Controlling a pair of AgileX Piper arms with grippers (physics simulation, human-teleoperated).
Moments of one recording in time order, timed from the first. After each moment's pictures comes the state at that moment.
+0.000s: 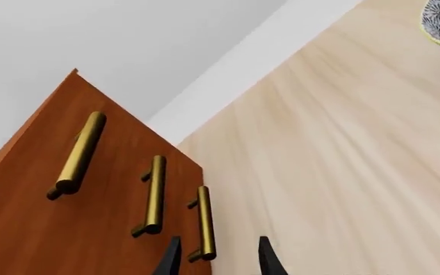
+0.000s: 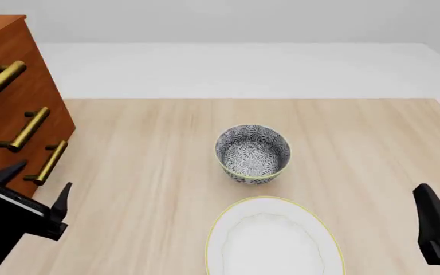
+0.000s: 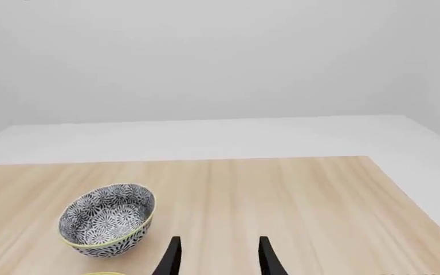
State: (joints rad) left arm -0.01 0.97 0.00 -0.71 0.70; right arm 0.01 0.00 -0.01 0.01 0.04
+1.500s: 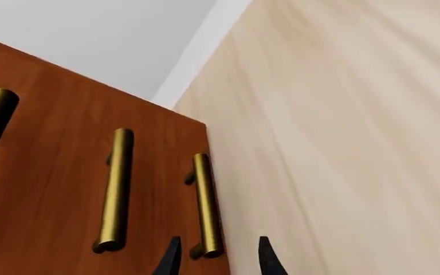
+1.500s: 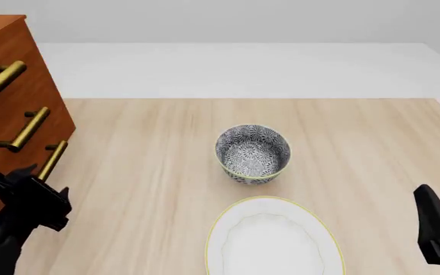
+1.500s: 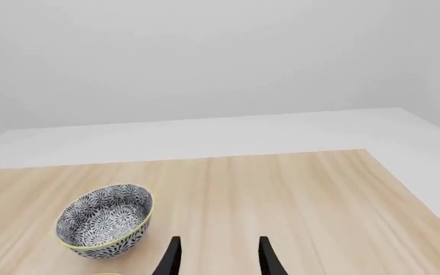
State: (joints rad) left arm 0.17 1.75 -0.13 -1.22 0.99; right arm -0.01 0.00 0.00 0.01 0.06
